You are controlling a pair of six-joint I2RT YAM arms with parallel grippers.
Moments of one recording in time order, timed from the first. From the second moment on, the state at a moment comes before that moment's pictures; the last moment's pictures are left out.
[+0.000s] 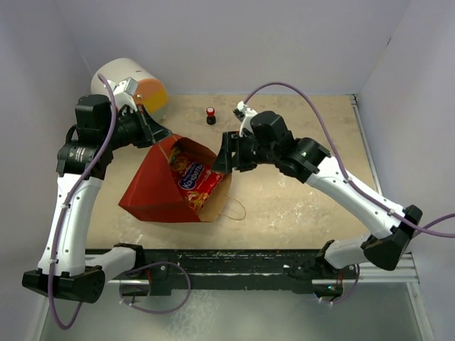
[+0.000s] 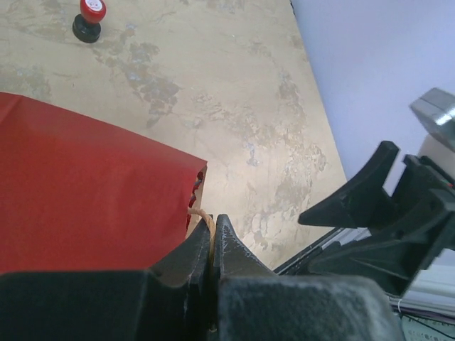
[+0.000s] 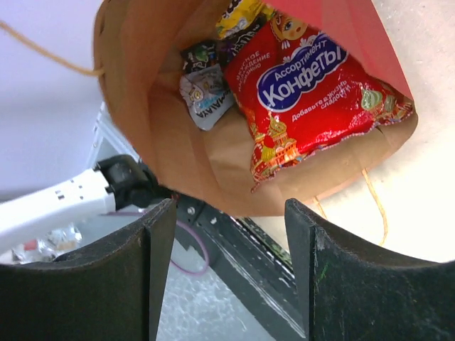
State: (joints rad) left arm -0.11 1.12 1.46 -0.77 0.52 -0.47; right arm 0.84 1.37 1.50 -0.70 -0.17 0.57
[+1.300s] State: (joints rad) left arm -0.12 1.17 1.47 -0.81 0.59 -0.56; right arm 0.90 1.83 0.91 0.31 -0.14 1.42
